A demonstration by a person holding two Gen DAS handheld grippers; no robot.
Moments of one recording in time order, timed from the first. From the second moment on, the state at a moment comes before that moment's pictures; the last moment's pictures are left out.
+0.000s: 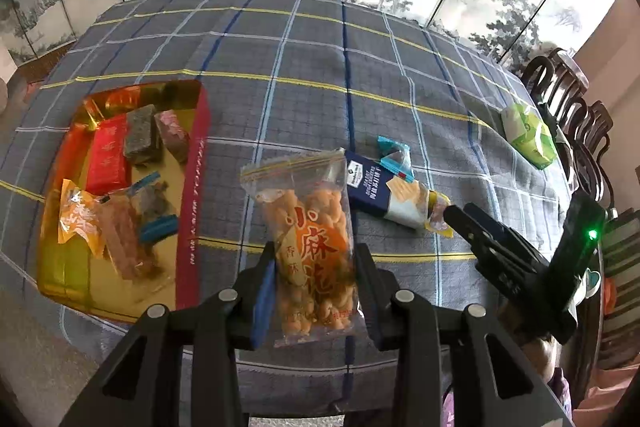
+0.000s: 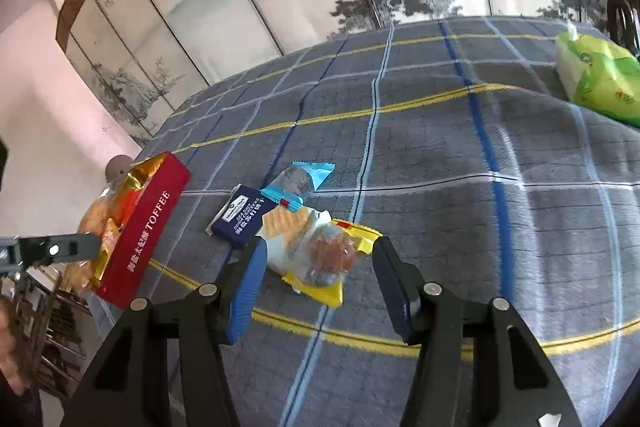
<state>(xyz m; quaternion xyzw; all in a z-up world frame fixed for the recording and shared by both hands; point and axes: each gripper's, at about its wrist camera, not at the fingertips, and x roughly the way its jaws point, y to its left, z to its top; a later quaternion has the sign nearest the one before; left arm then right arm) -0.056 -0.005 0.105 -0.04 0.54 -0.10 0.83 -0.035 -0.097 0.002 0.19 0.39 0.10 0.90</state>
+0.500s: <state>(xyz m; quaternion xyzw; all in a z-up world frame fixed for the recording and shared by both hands) -0.060 0.012 0.106 -0.05 0.54 -0.09 0.83 -0.037 -0.108 -0.014 0.16 0.42 0.06 0.89</state>
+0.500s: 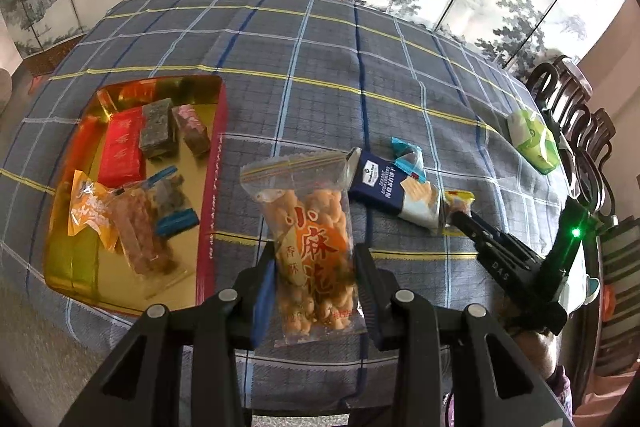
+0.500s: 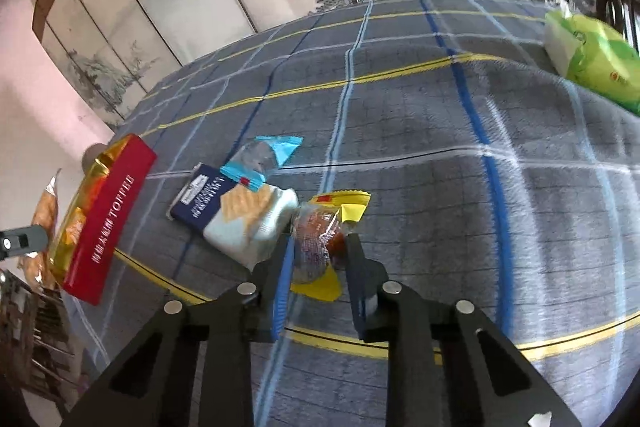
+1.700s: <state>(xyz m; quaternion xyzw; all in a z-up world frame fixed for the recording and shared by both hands) -0.063 0.129 0.099 -0.07 0.52 0.00 0.85 -0.055 -0.139 -0.018 0.14 0.40 0.01 0.90</state>
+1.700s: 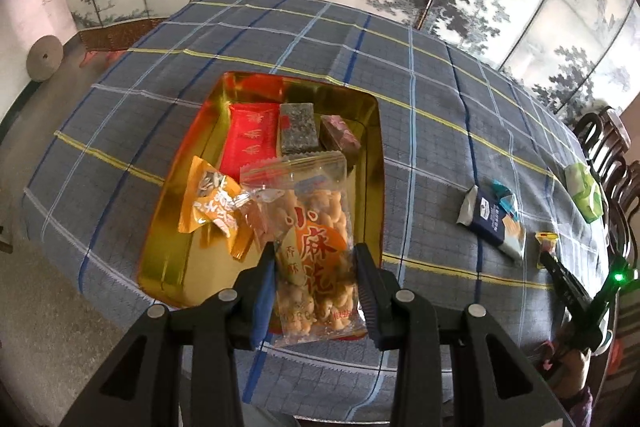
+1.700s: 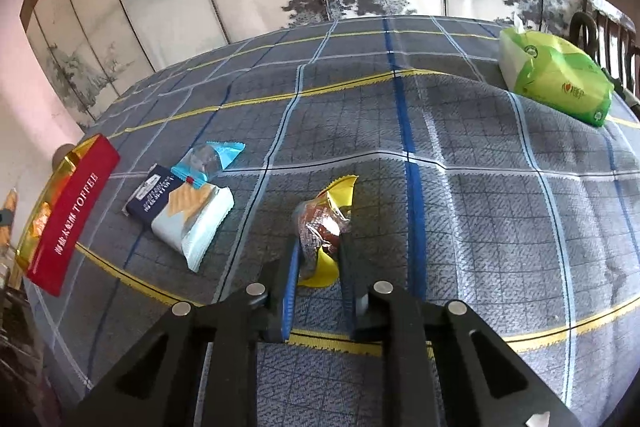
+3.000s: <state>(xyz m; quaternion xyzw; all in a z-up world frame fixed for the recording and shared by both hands) 0.004 0.115 0.056 -0.03 0.52 0.00 0.85 -0.058 -0.145 -0.017 0.14 0.40 0.02 0.91</state>
